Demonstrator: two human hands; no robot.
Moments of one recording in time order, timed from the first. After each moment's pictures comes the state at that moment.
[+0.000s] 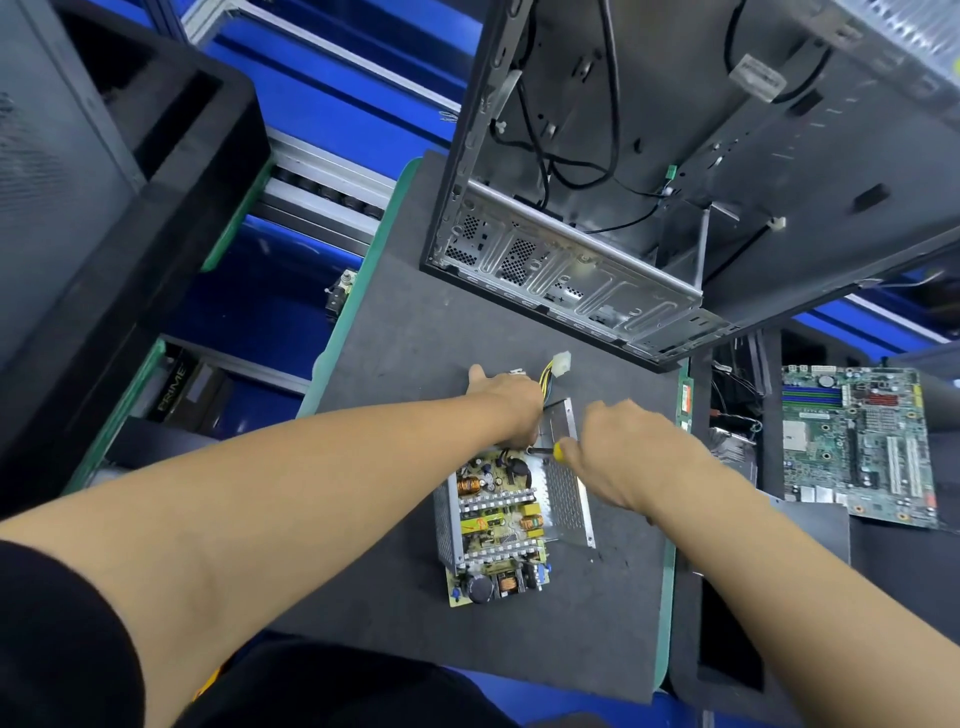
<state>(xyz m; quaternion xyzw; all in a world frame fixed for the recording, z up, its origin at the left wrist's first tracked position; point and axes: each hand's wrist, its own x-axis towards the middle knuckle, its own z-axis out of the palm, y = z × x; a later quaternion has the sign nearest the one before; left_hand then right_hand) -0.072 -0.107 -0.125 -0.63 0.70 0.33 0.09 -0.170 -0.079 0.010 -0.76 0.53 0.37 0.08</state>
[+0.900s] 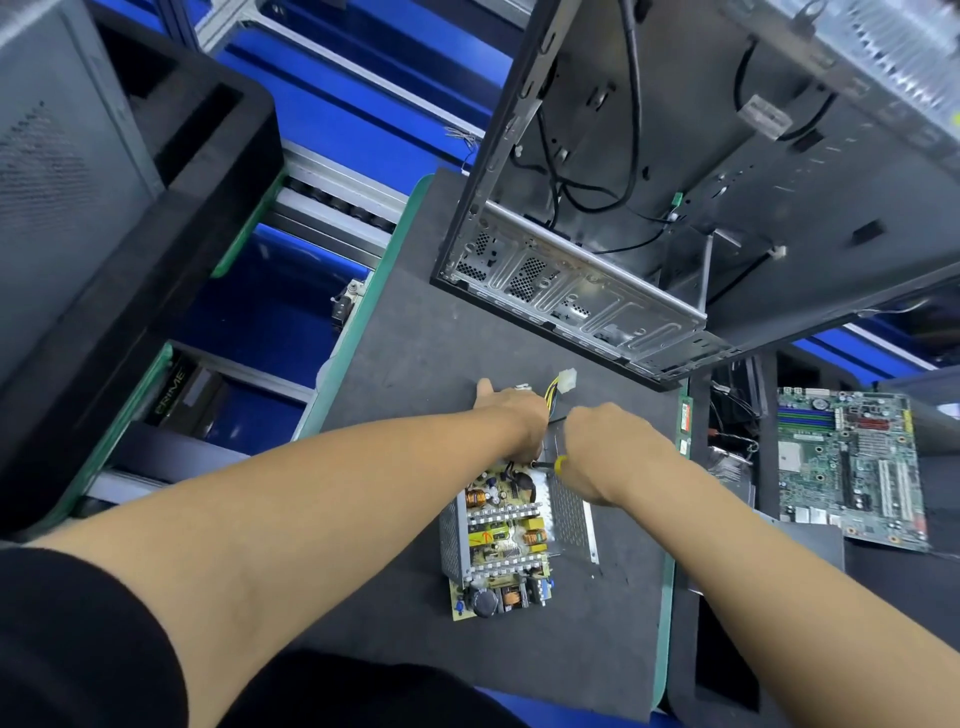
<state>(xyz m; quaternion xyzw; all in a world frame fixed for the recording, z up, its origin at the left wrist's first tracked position) -0.072 -0.110 -0.127 -0.63 0.69 0.35 0.09 -0.140 -0.084 0.007 -0.74 0.53 0.41 0.09</state>
